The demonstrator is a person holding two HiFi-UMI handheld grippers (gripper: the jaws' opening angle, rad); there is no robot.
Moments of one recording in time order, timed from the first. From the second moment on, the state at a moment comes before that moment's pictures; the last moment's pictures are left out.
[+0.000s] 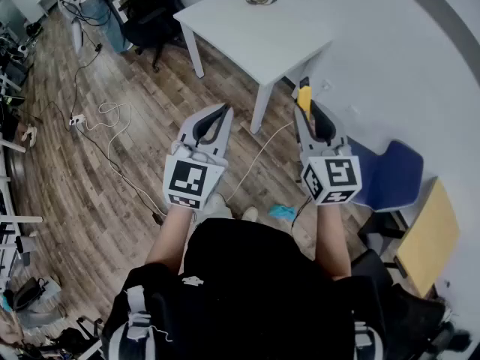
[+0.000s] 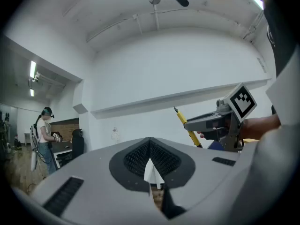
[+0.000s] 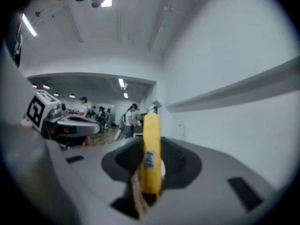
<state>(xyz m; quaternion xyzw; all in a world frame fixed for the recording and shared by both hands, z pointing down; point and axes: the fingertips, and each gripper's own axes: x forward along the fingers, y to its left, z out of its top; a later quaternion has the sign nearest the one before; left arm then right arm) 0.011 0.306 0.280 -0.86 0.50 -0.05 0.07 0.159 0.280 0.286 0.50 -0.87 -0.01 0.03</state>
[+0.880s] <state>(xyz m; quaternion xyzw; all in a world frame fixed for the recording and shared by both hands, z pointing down) 0.042 0.308 0.298 -0.86 0.51 -0.07 0.06 0.187 0.278 0.309 0.49 -0.87 0.02 0.03</state>
